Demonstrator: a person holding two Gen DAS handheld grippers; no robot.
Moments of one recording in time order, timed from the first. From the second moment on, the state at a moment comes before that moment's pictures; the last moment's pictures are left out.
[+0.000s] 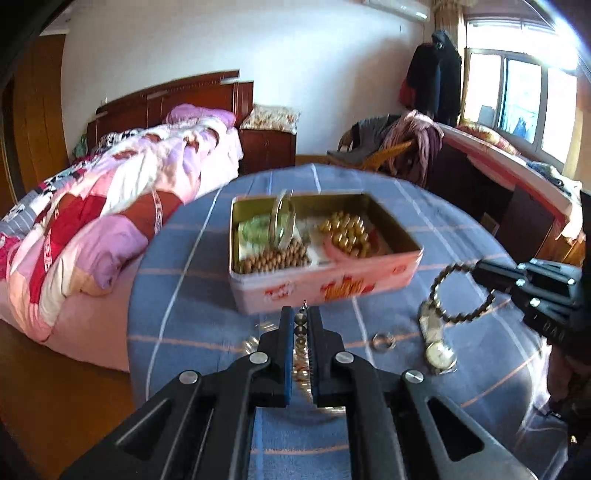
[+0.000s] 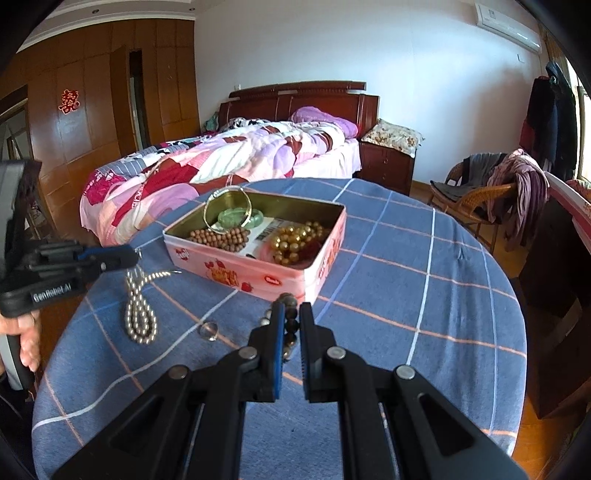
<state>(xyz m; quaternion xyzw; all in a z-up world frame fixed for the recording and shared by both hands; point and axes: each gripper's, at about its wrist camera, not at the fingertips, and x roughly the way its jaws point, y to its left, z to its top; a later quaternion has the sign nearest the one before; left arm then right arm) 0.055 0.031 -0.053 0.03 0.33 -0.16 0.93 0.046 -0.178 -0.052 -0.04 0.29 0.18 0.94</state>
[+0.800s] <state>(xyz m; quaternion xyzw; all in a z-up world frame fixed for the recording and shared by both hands) 0.087 0.010 0.014 0.08 0.27 -0.17 0.94 0.067 -0.161 -0.005 -0.06 0.25 0.20 0.95</state>
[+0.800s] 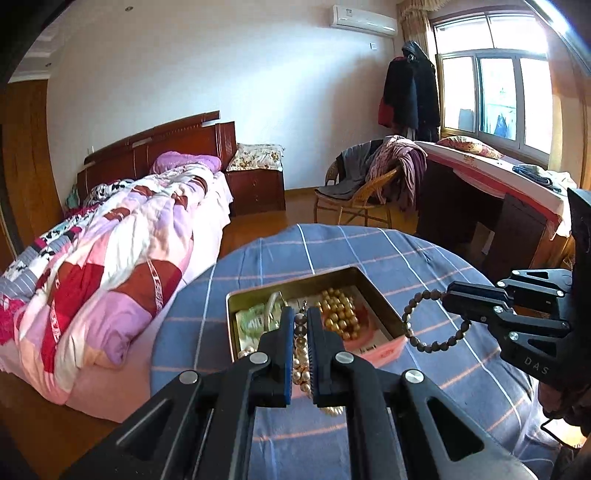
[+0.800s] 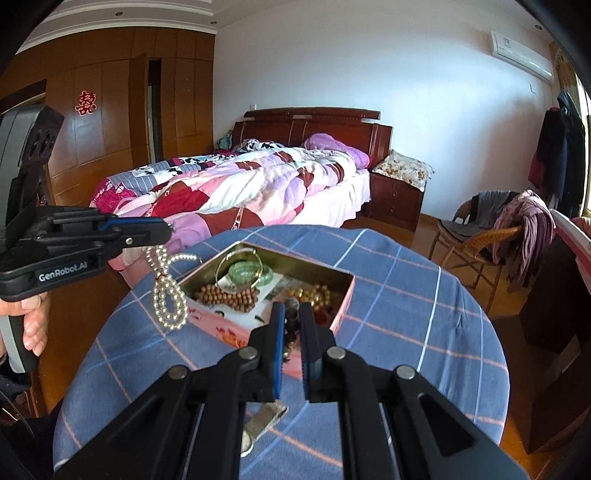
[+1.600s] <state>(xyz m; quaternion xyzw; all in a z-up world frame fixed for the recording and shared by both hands) 0.146 -0.009 0.008 0.11 0.28 -0.16 0.94 0.124 -0.147 0.007 -0.08 0.25 0.19 0.95</state>
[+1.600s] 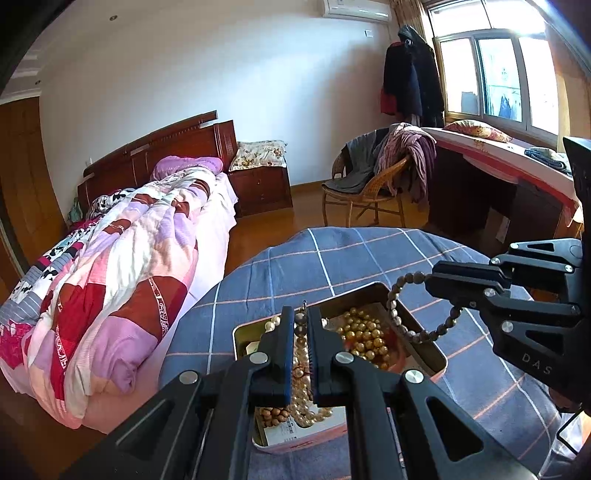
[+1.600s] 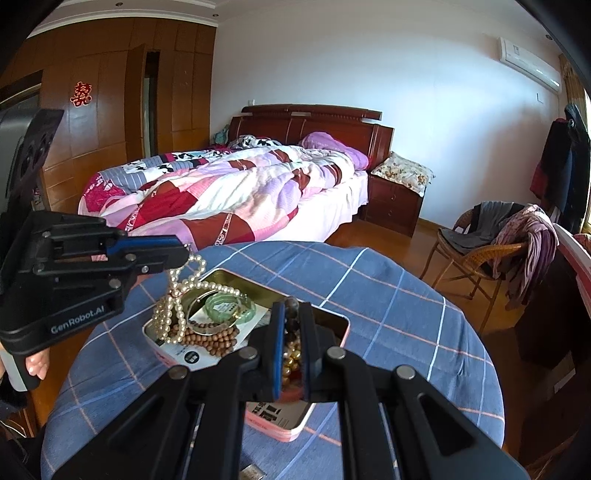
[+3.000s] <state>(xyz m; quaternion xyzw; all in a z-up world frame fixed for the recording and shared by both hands) 0.187 -0.008 -0.029 0.13 0.33 -0.14 0.93 0.168 -0.127 -0.022 -0.11 0.30 0.17 0.93</state>
